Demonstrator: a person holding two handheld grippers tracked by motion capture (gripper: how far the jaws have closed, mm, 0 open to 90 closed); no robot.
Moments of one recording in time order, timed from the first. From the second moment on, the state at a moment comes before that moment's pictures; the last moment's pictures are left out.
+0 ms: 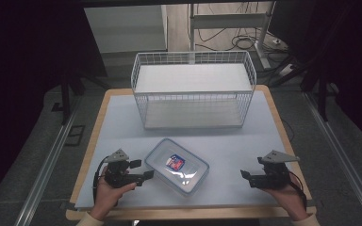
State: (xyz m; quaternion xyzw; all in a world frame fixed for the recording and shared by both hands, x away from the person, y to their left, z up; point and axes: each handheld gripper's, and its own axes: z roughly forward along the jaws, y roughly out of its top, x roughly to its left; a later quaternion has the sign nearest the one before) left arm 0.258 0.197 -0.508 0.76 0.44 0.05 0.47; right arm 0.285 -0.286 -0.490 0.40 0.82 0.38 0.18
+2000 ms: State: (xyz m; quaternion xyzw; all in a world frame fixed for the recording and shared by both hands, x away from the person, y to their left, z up) left arm 0.226 0.089 -0.510 0.88 0.25 -0.05 0.39; right arm 0.289 -0.284 -0.500 0.40 0.82 0.37 0.16
